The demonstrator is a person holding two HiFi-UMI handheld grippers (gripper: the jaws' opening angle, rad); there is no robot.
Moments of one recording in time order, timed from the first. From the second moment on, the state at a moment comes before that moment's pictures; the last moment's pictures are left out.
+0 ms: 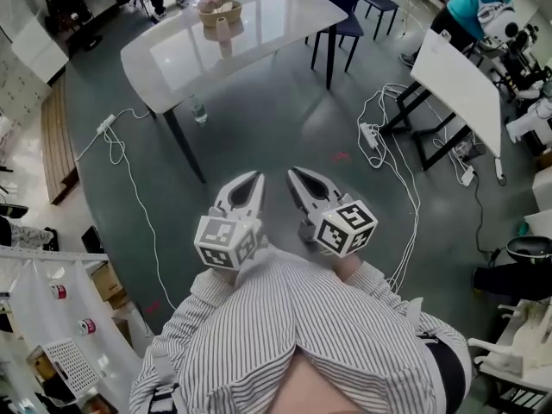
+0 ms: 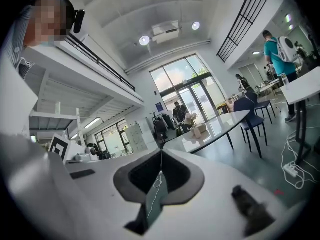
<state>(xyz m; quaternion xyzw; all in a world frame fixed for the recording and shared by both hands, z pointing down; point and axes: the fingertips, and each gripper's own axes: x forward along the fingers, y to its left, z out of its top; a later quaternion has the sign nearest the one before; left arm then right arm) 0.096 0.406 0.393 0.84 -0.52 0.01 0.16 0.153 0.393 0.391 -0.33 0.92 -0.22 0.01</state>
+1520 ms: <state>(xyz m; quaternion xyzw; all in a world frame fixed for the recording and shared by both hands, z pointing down) 0.009 0.142 0.416 0.84 -0.51 0.01 0.20 0.036 0.121 0.401 -0.29 0.93 -0.22 -0.02</state>
